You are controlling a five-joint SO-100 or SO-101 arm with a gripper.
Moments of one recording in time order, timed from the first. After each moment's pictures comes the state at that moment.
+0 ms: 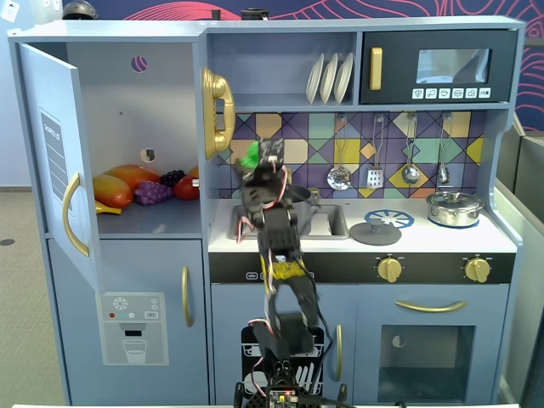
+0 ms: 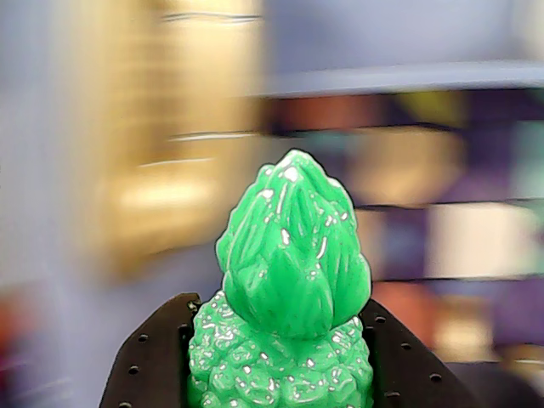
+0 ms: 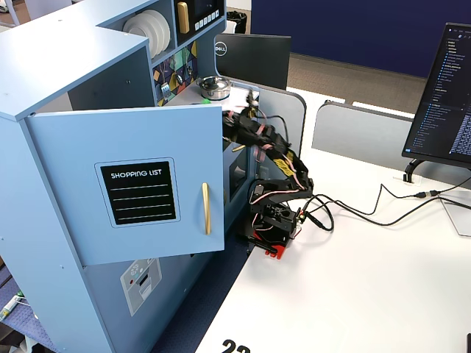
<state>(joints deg) -8.0 150.4 106.1 28.7 -87.1</state>
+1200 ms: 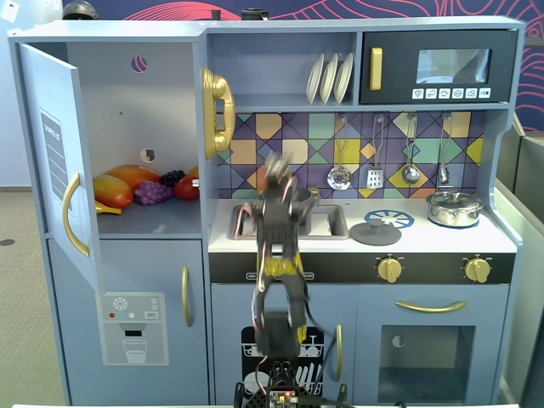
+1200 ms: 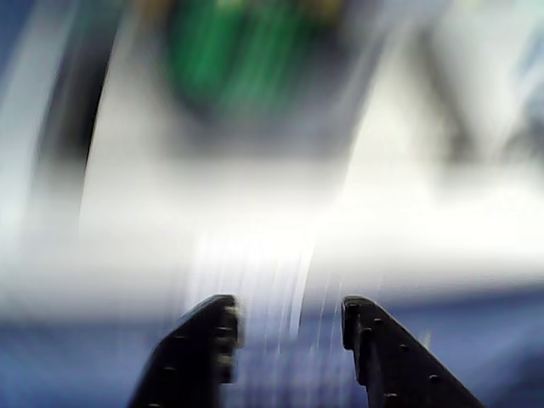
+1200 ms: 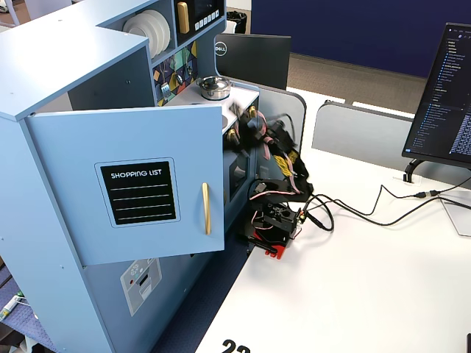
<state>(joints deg) 2.5 154.5 102.8 91.3 -98.6</state>
